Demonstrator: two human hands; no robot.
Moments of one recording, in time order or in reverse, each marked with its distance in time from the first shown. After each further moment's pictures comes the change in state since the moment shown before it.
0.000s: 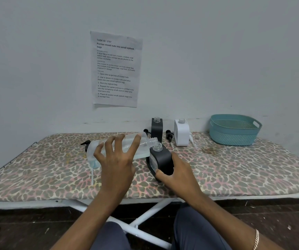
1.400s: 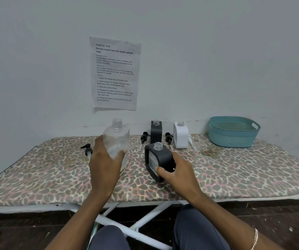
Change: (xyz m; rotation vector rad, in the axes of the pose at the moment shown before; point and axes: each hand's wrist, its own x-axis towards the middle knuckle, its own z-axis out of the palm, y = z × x) left_hand 0.013 -0.030 0.010 -0.657 0.091 -0.445; right_hand 0.005 -0.007 -0.009 0.159 0.030 0.028
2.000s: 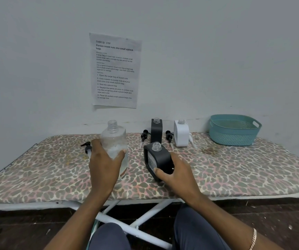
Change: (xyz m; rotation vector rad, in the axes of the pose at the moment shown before) left_hand -0.003 -0.016 0.006 -0.036 0.006 -0.015; right_hand -0.004 0.008 0.008 -0.049 -0.005 -0.030
